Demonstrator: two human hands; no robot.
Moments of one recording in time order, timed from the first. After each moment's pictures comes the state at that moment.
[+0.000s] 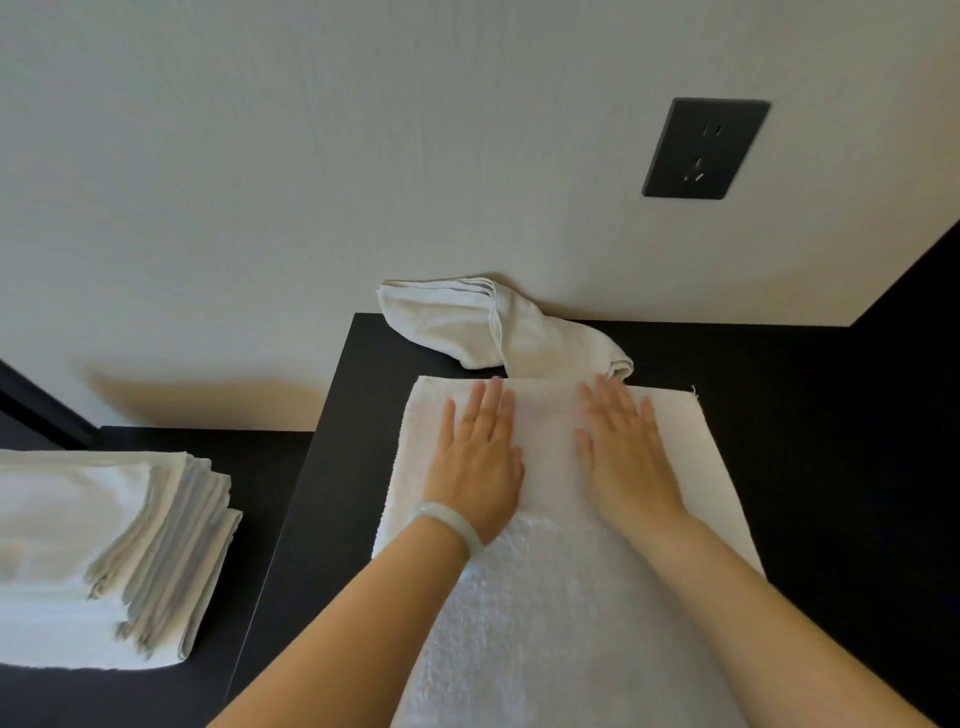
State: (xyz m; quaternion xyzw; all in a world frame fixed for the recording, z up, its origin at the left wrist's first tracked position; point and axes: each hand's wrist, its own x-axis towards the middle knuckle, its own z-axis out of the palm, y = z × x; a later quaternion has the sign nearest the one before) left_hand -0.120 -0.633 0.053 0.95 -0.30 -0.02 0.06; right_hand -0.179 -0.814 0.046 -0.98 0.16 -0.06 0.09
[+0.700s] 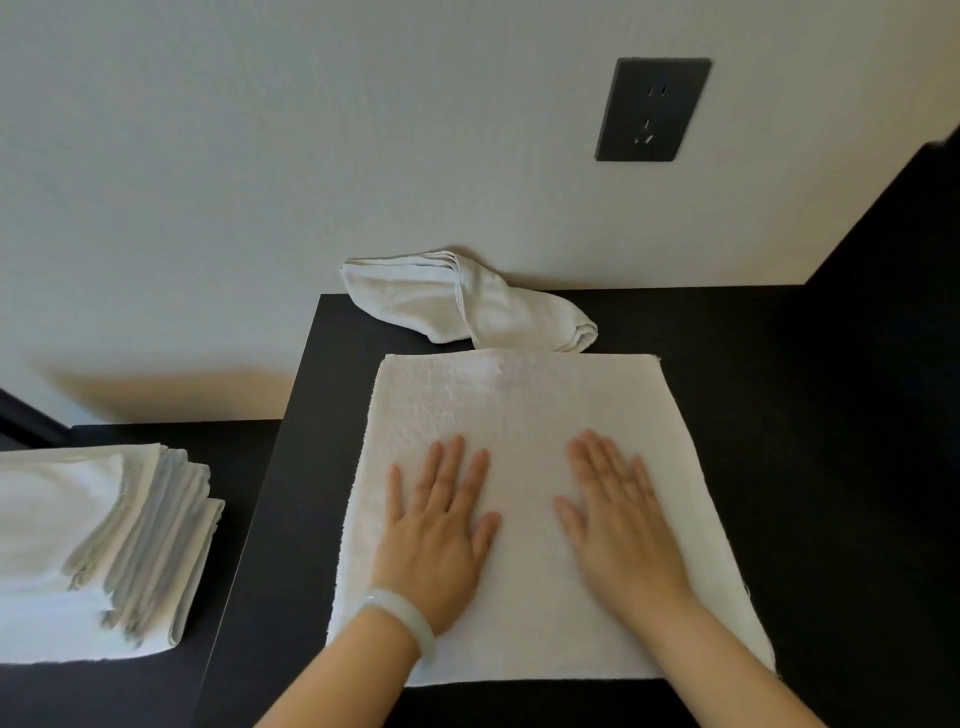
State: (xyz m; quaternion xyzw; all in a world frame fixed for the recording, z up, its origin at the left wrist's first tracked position) left_hand -0.203 -0.590 0.041 0.95 -0.31 -0.08 0.04; right_hand -0.281 -0.781 0.044 -0.98 0.15 0.01 0.12
